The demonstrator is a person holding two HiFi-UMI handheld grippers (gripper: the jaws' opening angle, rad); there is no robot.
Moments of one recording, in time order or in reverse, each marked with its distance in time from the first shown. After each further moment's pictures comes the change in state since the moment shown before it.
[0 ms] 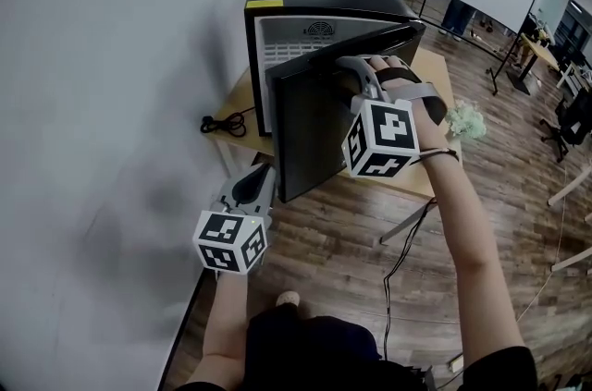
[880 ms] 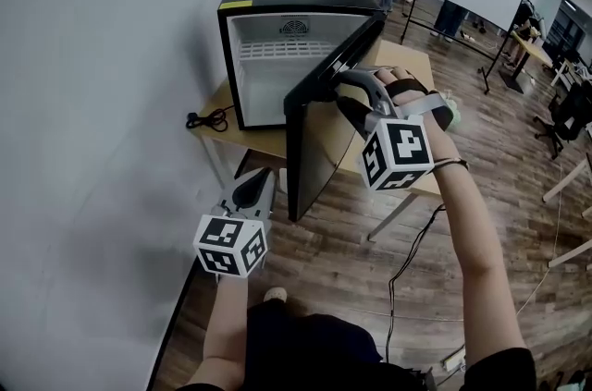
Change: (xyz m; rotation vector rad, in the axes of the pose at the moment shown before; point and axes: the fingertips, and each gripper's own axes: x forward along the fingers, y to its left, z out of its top) left arm -0.012 -0.088 -0.010 -0.004 -0.009 -0.015; right arm -0.089 0.028 -0.053 -0.059 -0.067 -0.031
